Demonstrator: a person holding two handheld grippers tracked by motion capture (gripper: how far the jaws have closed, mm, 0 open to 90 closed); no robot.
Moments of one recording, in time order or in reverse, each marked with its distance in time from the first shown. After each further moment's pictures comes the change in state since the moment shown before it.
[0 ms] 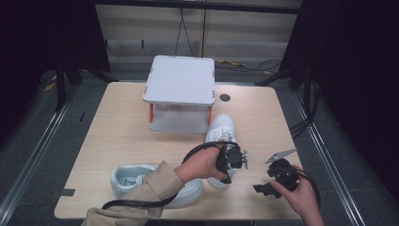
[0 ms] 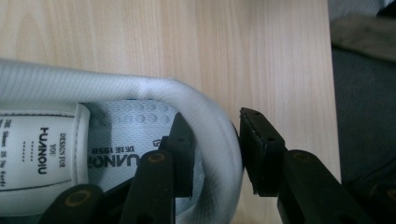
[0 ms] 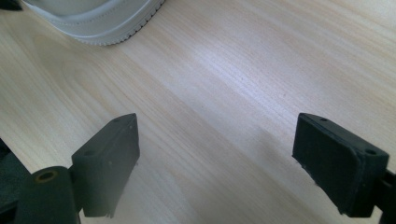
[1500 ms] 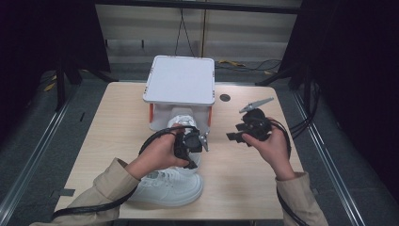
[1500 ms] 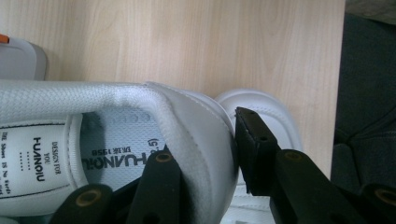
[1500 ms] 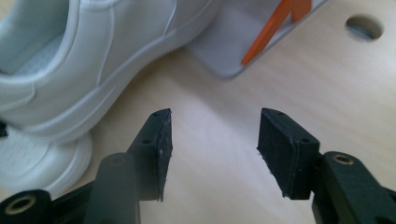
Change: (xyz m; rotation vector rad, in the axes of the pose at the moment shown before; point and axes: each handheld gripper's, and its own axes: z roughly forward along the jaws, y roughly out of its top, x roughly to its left) left arm -0.001 -0.086 -0.083 0.026 0.118 -0.137; right arm 0.015 0.161 -0.027 -0.232 -0.022 -0.108
